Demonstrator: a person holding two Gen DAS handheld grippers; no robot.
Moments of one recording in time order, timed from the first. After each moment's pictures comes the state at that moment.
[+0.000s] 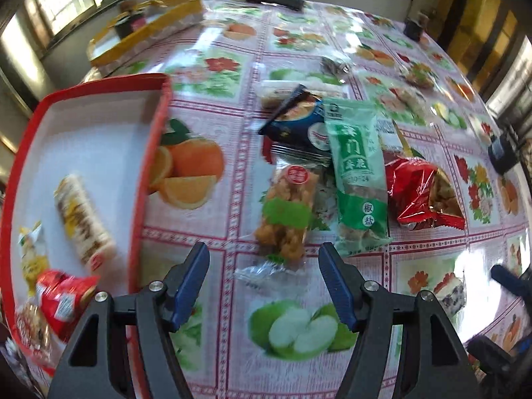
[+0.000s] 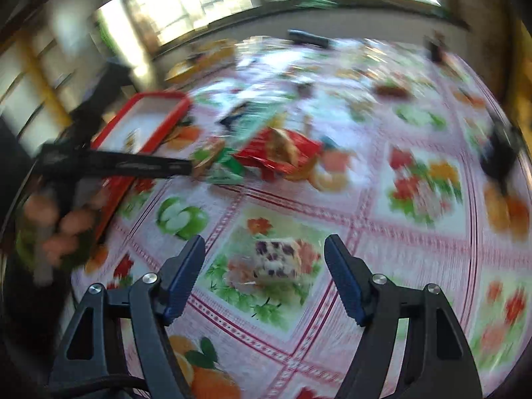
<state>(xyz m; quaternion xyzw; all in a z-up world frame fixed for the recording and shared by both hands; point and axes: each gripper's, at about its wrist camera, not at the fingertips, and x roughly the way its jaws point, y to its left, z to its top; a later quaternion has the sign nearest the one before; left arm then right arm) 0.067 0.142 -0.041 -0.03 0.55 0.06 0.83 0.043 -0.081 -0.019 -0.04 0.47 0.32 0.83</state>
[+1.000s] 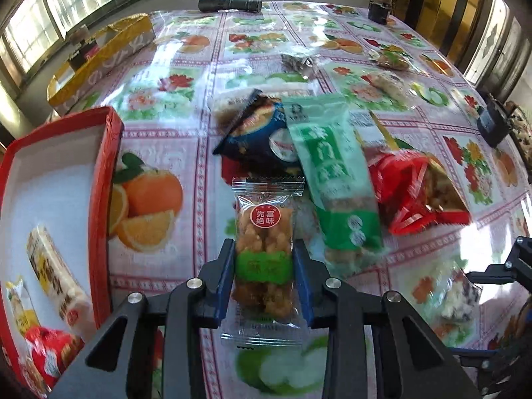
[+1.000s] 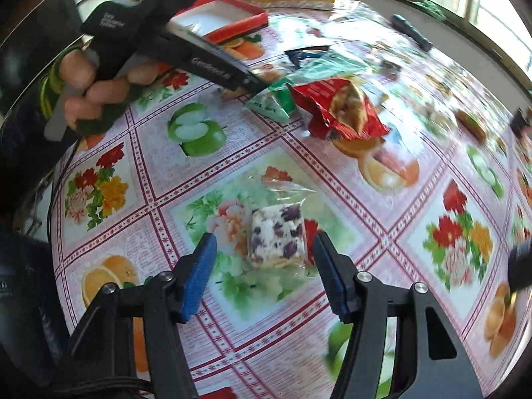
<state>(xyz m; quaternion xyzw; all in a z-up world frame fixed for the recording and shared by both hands) 0.084 0.125 -0.054 0.02 0.54 -0.01 0.84 0.033 -0.076 -0.059 -0.23 0.48 0.42 0.73</state>
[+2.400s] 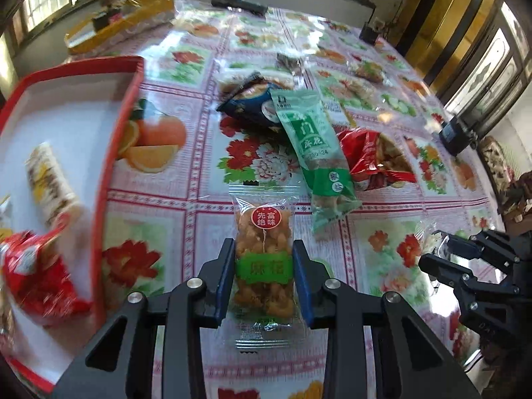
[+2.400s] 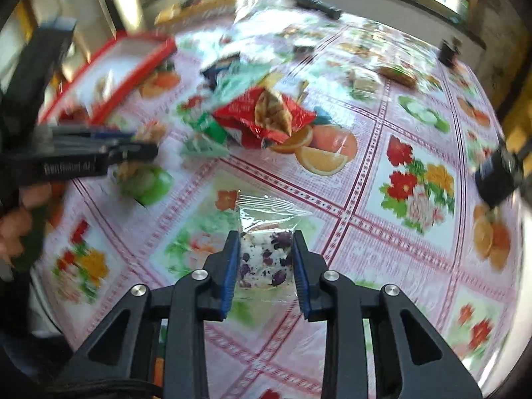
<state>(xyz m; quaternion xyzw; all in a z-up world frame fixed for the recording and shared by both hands) 0.016 0.147 -0.034 -0.08 0.52 -0.03 0.85 0.048 -0.069 -0.036 -0.11 0.52 0.26 0.80</state>
